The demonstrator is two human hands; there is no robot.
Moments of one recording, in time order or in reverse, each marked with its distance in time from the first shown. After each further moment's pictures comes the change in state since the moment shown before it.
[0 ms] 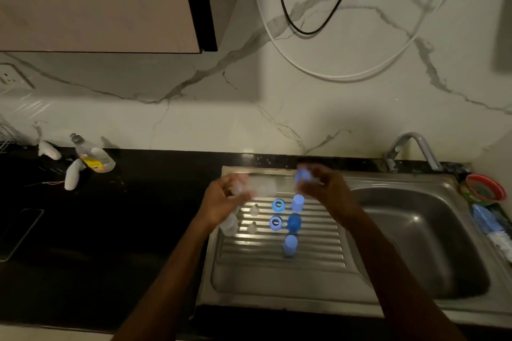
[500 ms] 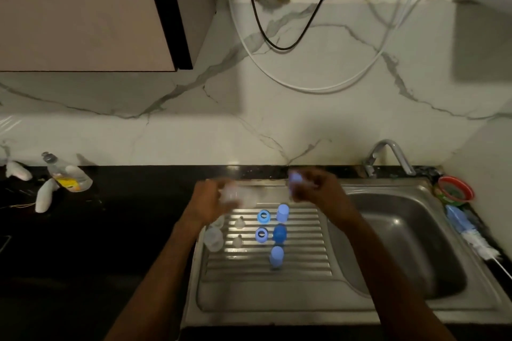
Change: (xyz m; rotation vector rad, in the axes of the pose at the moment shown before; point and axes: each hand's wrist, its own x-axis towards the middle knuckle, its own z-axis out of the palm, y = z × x) left_hand 0.035 0.028 0.002 0.234 -0.012 -0.099; right_hand -0.005 -0.036 -0.022 -0.080 0.034 -0.041
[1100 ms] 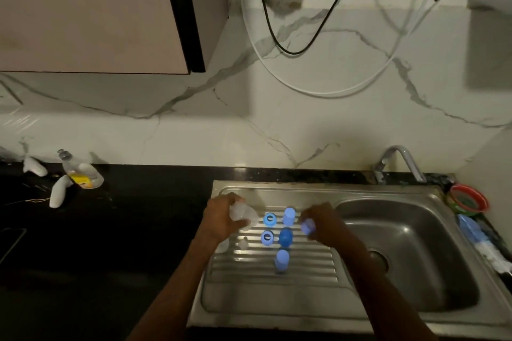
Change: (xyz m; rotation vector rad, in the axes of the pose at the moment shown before) left_hand -0.016 -0.041 0.028 0.173 0.034 0.056; right_hand -0.005 0.095 0.012 -0.623 -0.260 0.029
